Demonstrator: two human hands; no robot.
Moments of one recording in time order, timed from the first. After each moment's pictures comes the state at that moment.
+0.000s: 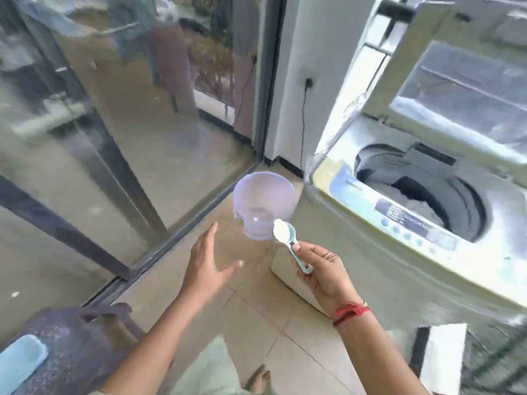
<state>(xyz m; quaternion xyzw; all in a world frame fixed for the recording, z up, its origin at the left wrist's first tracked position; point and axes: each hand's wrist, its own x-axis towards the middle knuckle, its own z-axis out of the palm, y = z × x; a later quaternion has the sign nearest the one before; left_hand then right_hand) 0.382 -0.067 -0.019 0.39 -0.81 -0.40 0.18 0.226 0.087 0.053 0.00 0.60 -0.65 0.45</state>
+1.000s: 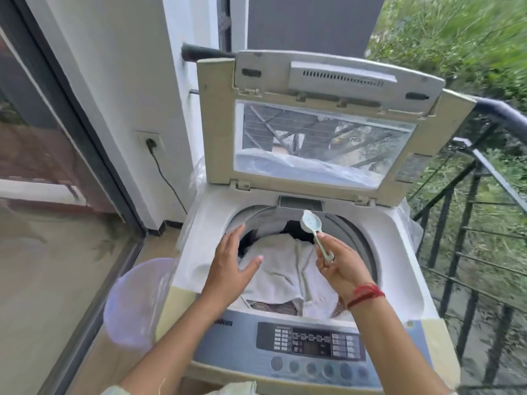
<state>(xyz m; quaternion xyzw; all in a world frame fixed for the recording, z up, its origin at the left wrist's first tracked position) -0.074 -0.044 0.023 0.09 -0.88 -0.46 0.12 -0.149 0.158 0.064 0.19 0.54 -0.80 0.20</state>
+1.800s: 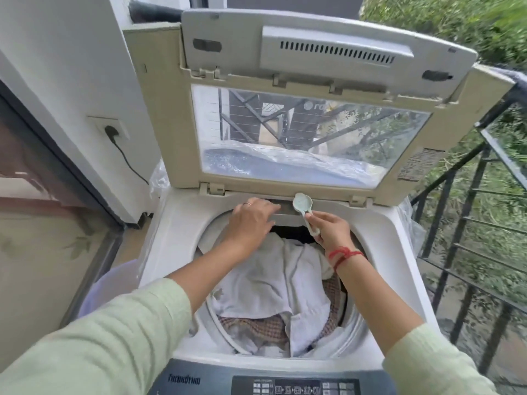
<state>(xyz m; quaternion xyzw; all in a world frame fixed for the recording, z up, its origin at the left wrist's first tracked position) -0.253 -0.020 -0.005 -0.04 -0.97 -0.21 0.08 -0.285 0.160 0.009 0.20 0.71 -0.66 0.13</state>
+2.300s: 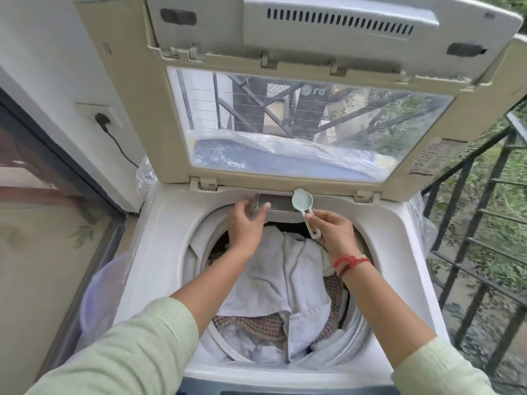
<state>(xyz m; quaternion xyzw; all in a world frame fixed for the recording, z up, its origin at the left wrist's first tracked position) -0.268 0.003 -0.043 0.30 -0.74 -0.59 0.09 -0.293 0.171 -0.009 0.16 0.71 -0.67 0.14</state>
